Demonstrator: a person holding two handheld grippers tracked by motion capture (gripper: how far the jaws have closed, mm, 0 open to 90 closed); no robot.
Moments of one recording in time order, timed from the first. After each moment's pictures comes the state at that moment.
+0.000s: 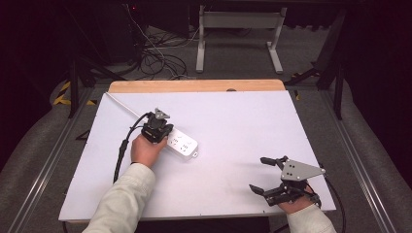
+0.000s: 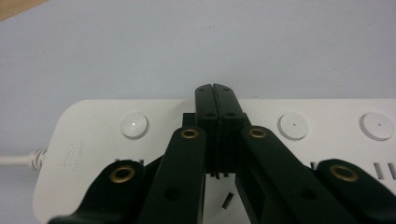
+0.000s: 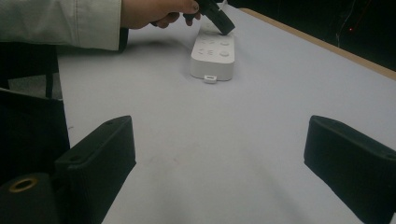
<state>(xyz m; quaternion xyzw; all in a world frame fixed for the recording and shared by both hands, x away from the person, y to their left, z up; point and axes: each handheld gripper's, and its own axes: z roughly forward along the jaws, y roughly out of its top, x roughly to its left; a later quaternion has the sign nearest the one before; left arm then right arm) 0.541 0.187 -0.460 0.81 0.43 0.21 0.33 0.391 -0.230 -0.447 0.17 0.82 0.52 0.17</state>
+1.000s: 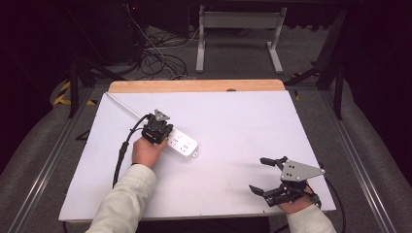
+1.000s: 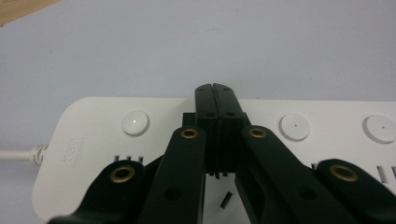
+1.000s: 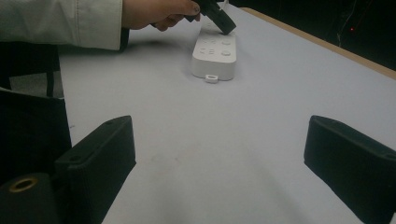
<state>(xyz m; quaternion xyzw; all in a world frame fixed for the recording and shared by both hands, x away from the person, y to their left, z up) 0.537 0.184 -0.463 0.80 0.44 0.22 0.33 0.390 -0.230 -0.447 0.17 0.82 0.52 0.17</state>
